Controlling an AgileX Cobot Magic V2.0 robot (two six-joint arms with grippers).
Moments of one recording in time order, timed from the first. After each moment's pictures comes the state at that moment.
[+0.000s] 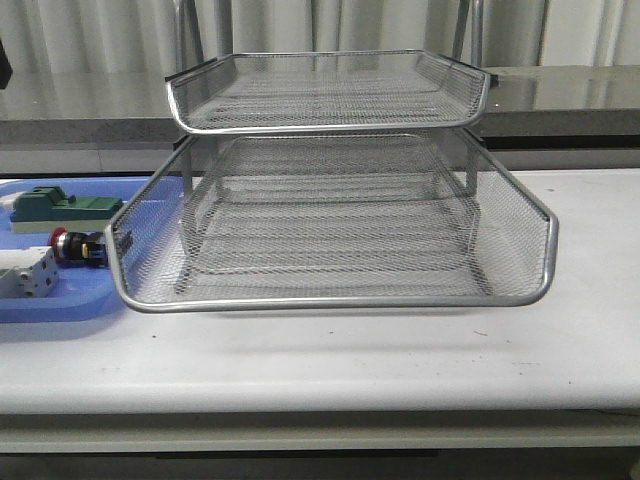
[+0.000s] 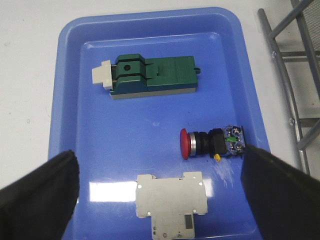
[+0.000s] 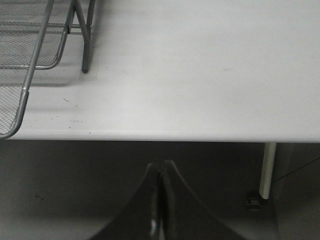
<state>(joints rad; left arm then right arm) -0.01 1.53 -1.23 -0.04 0.60 0.02 0.21 0.45 -0.66 -0.18 0.98 0.25</state>
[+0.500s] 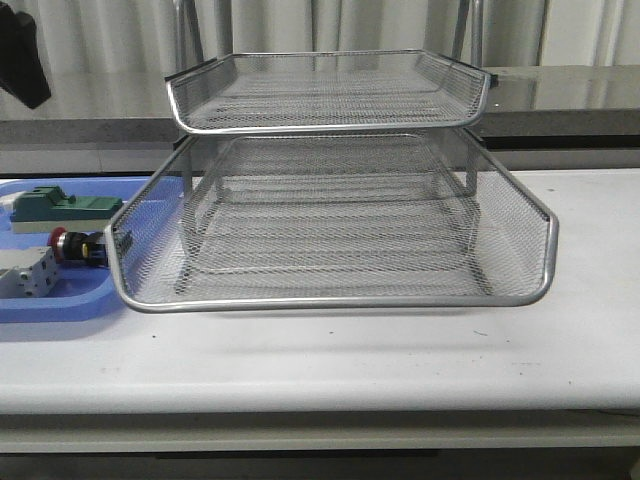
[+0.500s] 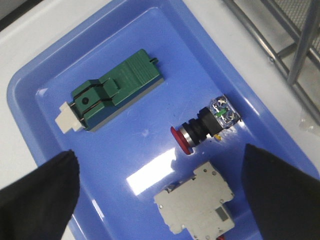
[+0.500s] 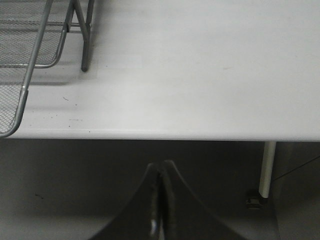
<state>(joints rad) -0.01 1.79 -1.61 -0.17 0.94 0.67 0.21 0.45 -0.66 -0.18 0.98 0.25</state>
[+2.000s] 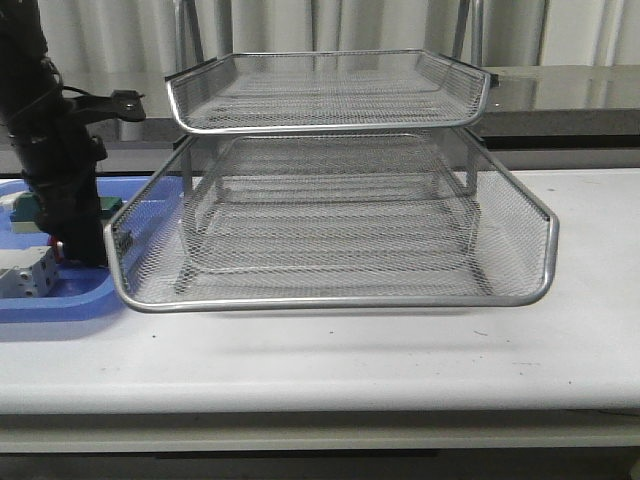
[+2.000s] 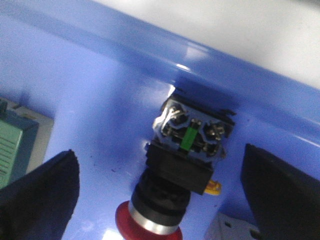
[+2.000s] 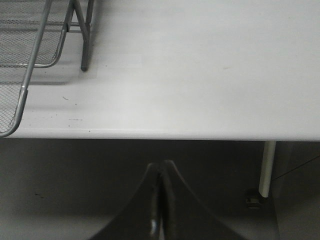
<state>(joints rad) -0.09 2.21 -1.76 -0.16 0.95 1.11 0.21 0.45 -0.66 -0.18 0.98 0.25</state>
